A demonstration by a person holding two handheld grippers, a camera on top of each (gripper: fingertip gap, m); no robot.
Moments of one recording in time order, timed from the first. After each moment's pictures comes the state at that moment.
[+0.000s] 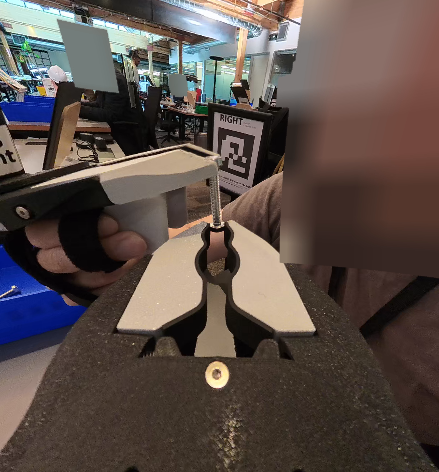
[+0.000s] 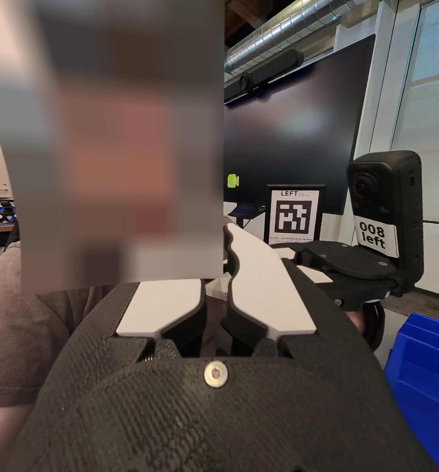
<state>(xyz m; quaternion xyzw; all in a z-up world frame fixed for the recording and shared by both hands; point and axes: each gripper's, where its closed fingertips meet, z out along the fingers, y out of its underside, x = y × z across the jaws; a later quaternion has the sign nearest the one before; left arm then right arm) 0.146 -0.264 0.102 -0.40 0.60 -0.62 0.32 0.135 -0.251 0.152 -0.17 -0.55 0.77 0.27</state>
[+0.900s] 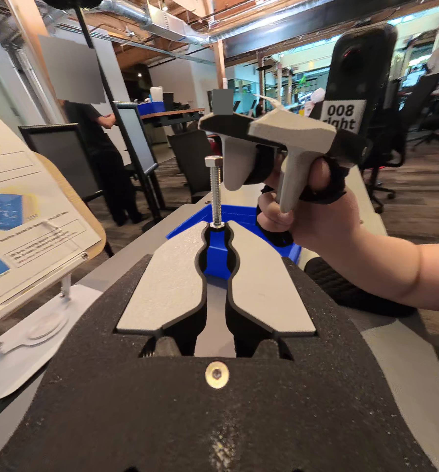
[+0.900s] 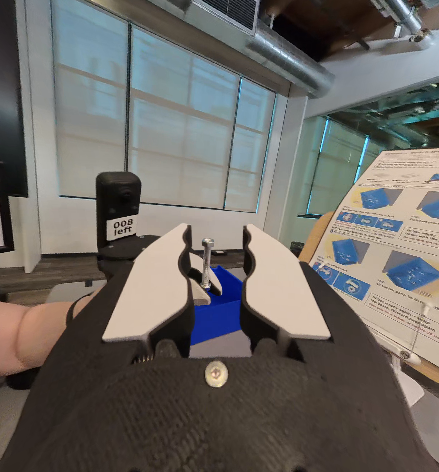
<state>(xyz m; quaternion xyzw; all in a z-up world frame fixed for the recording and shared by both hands) 0.123 -0.133 0.114 -0.56 0.41 -0.33 0.64 0.125 -0.140 0.181 -0.45 -0.35 0.41 0.71</state>
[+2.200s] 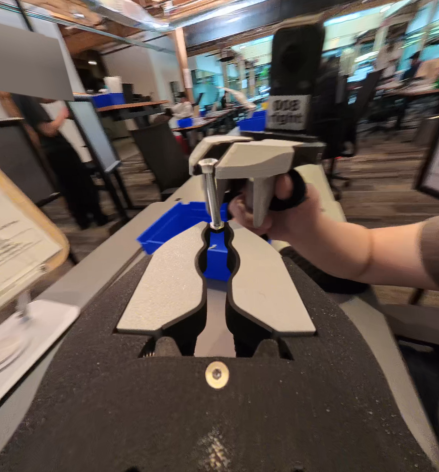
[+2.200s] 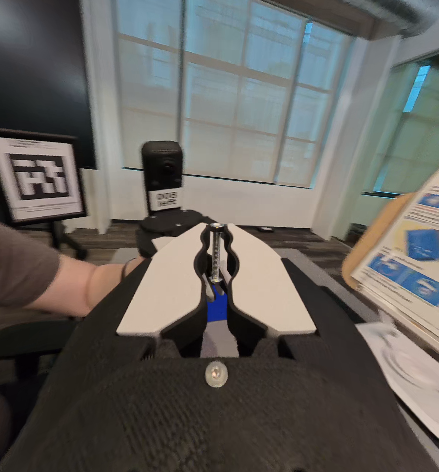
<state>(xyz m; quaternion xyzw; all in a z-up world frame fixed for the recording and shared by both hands) 0.132 -0.153 0.113 -0.54 0.46 -0.37 0.59 0.103 -0.154 0.162 -0.46 -0.43 0.45 0.63</state>
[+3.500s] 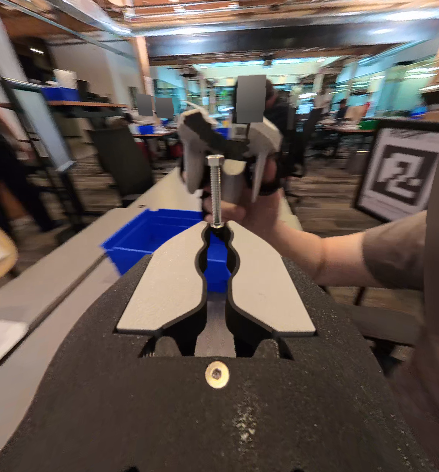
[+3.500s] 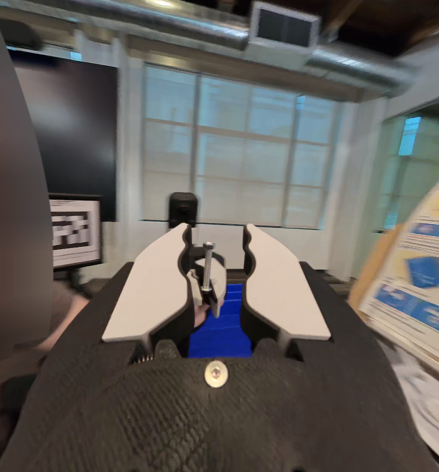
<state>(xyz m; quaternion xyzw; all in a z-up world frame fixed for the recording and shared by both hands) 0.127 -0.158 0.118 -0.53 0.46 -0.46 0.55 0.134 -0.154 0.188 -0.38 -0.39 0.55 0.64</state>
